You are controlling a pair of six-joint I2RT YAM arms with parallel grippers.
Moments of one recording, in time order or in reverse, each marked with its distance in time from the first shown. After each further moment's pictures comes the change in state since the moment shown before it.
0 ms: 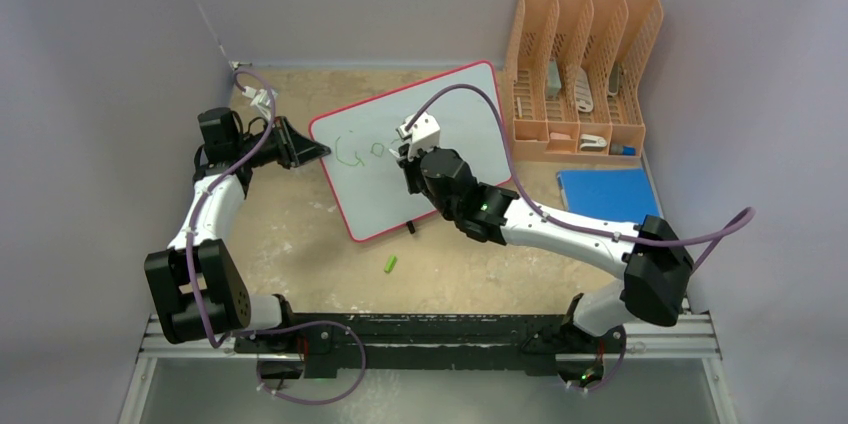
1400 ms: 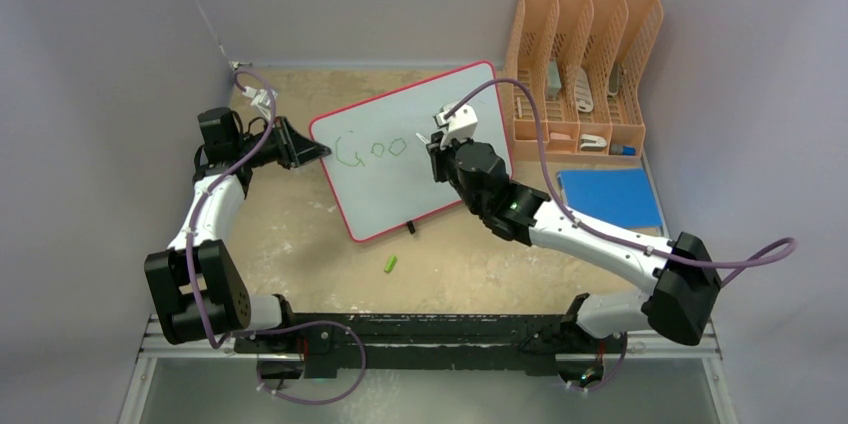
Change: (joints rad) left arm -0.001 -0.002 0.000 0.000 0.000 0.000; right arm -0.080 -0.148 -0.083 0.025 0.011 0.008
